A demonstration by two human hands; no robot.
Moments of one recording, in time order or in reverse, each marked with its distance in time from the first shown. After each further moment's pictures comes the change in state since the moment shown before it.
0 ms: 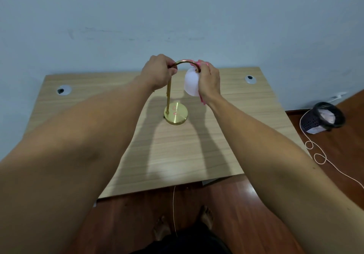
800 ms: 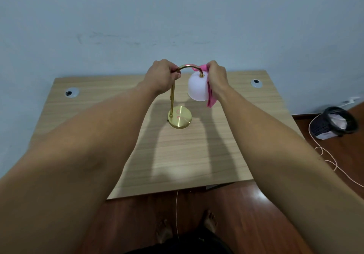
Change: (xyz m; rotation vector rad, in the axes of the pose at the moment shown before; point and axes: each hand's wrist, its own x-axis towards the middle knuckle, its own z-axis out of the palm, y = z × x) left_hand -0.001 -0.001 0.000 -0.019 0.010 -0.024; right_hand 0.035 -0.016 -0.012 0.095 -0.138 0.278
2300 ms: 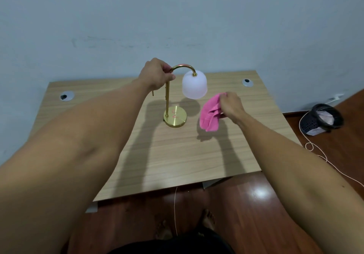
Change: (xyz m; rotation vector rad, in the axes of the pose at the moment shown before) left_hand -0.004 0.005 -0.010 -0.126 -0.036 -0.152; right_hand -0.036 0.076 -0.082 -0.607 0.108 -0.136
